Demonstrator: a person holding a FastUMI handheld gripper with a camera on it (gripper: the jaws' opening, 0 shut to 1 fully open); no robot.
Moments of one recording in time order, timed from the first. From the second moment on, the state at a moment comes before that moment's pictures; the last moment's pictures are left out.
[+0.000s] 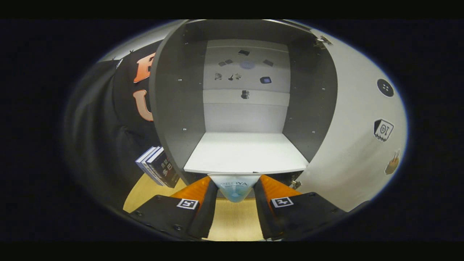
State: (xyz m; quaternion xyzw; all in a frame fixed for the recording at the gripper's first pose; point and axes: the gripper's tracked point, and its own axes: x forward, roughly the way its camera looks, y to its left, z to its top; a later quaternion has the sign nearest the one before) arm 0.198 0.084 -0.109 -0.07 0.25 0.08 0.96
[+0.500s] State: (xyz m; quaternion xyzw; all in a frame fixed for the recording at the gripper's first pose) arm 0.289 0.094 -0.086 -0.09 0.26 0.07 0.96
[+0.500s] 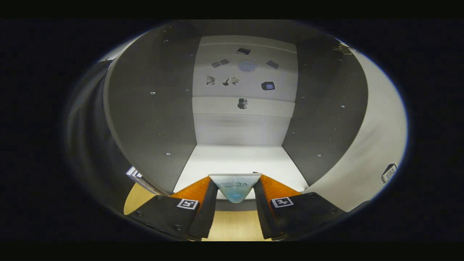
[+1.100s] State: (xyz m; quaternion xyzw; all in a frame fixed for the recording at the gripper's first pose) arm 0.347 0.093 -0.126 -0.07 0.30 0.07 0.95
